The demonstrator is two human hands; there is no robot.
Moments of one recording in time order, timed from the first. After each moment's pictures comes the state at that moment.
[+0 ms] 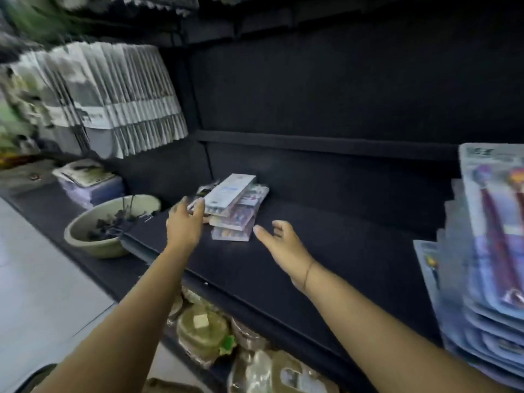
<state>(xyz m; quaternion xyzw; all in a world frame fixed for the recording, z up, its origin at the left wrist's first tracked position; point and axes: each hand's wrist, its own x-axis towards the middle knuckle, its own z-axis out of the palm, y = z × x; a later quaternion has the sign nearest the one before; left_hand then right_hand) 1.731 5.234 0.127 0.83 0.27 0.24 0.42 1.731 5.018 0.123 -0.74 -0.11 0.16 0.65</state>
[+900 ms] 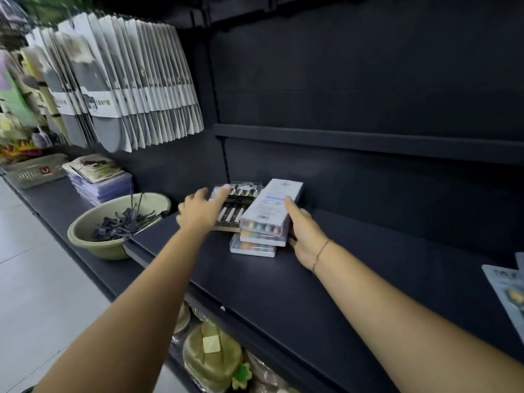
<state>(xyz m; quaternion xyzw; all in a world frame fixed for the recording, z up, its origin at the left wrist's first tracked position) 1.804 5.286 0.122 0.85 0.31 0.18 0.38 1.843 5.094 0.091 -0.57 -0.02 0.20 0.80</state>
